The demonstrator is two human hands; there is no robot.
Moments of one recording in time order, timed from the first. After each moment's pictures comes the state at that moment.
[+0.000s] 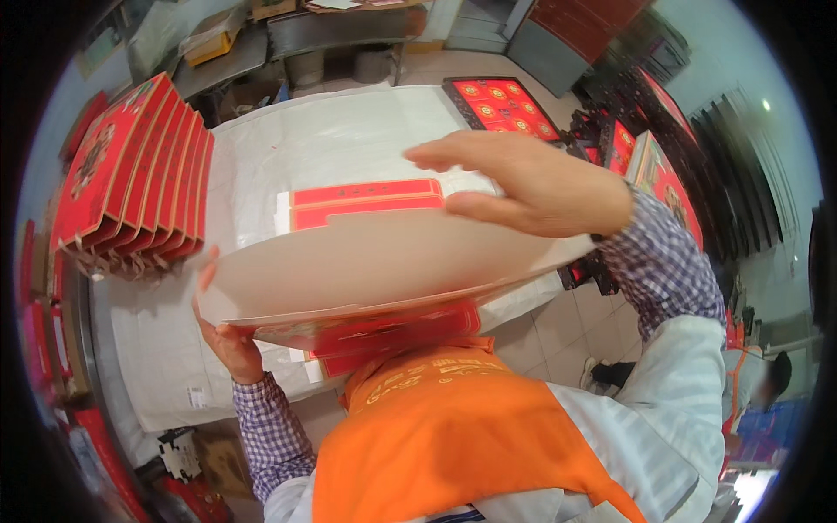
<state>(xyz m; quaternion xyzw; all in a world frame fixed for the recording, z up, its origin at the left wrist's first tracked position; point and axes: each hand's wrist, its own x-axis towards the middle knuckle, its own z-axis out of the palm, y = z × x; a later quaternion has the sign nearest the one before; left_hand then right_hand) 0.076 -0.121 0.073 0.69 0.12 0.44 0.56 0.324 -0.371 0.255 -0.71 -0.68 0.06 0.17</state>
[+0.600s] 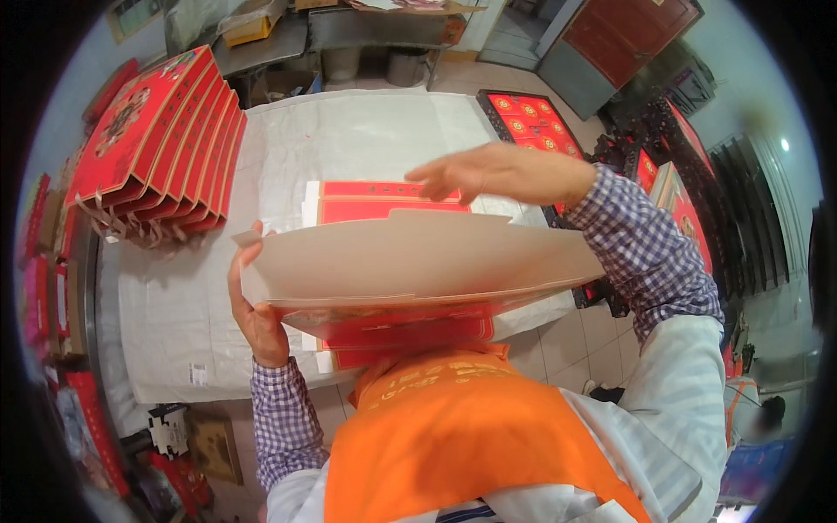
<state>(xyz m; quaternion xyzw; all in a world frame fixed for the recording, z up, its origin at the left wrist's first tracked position) 0.070 -0.119 0.067 0.68 0.09 0.44 0.58 0.343 -0.316 0.230 -0.67 -0.56 0.41 0.26</state>
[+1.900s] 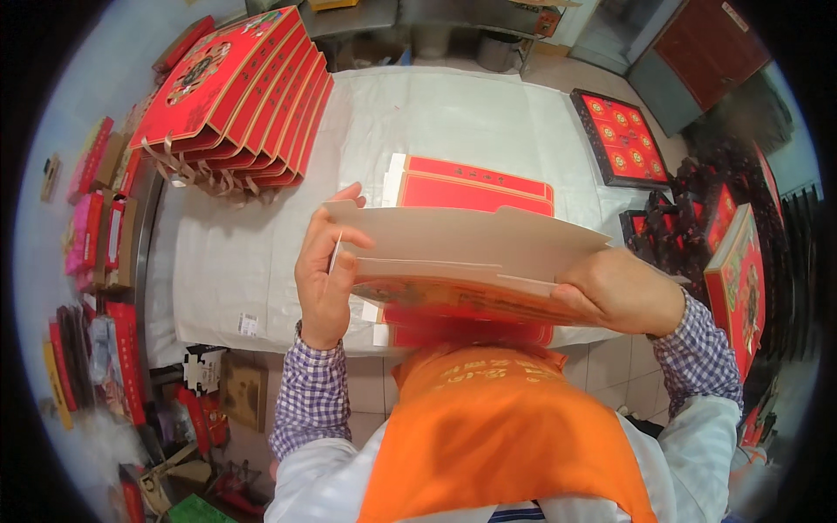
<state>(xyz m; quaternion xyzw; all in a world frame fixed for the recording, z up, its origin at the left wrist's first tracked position) 0.066 -0.111 0.112 0.75 0.11 0.37 0.54 0.278 -0.365 0.210 -0.73 -0.63 0.26 0.08</state>
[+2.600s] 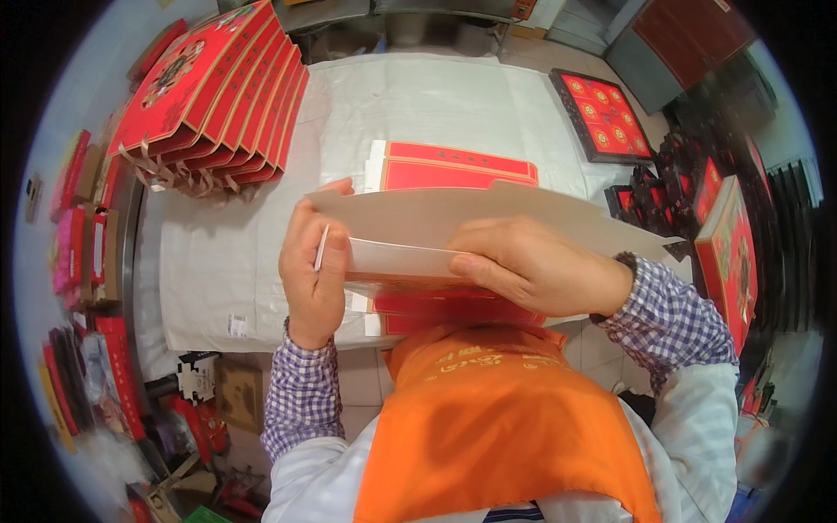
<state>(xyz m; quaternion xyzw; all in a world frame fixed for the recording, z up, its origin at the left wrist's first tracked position) 0.058 -0.113 0.115 0.78 0.11 0.37 0.50 0.227 -0.299 0.188 -0.64 -0.63 0.29 0.33</state>
